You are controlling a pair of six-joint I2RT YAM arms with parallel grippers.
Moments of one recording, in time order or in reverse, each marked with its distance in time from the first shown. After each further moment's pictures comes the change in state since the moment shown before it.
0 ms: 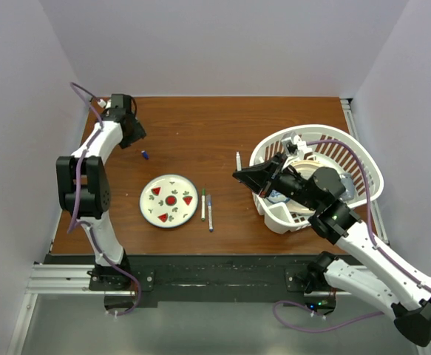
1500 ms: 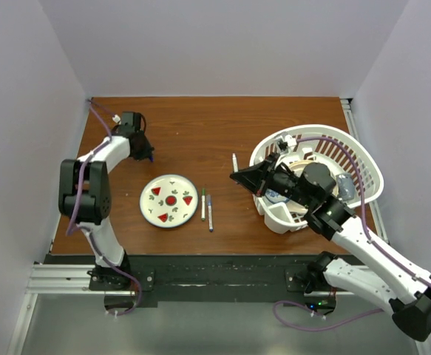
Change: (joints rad) left arm -0.055 -0.036 -0.230 0.151 0.097 0.004; right arm 0.000 0.047 0.007 -0.056 0.019 0.010
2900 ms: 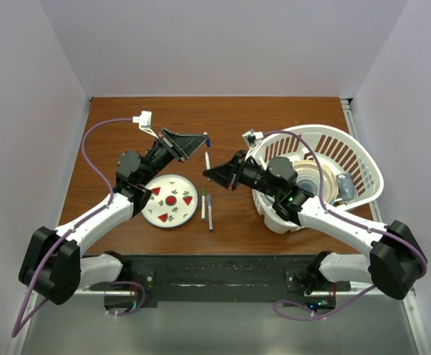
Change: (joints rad) left arm -0.396 -0.666 -0.615 1.266 0.445 -0.518; right arm 0.084 0.384 -0.013 0.411 0.011 0.188
